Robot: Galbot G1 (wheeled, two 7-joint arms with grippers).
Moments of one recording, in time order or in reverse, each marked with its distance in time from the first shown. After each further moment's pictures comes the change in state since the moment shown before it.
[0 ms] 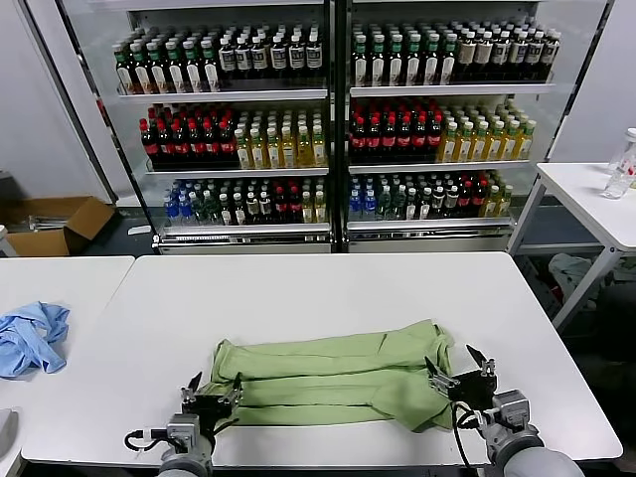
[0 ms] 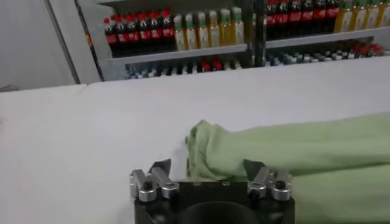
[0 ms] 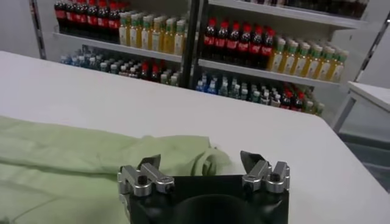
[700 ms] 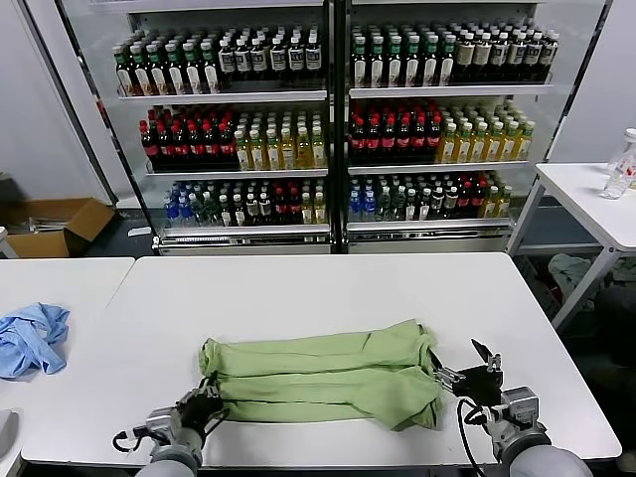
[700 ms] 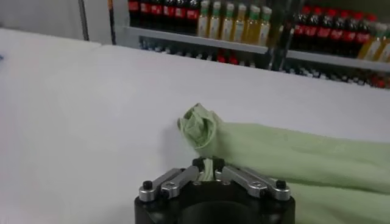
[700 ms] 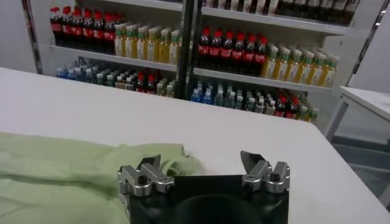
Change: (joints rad) left arm -0.034 0.014 -0.125 0.067 -0.344 0.008 0.008; right arm 0.000 -0.025 0.020 0.031 0.061 0.012 0.028
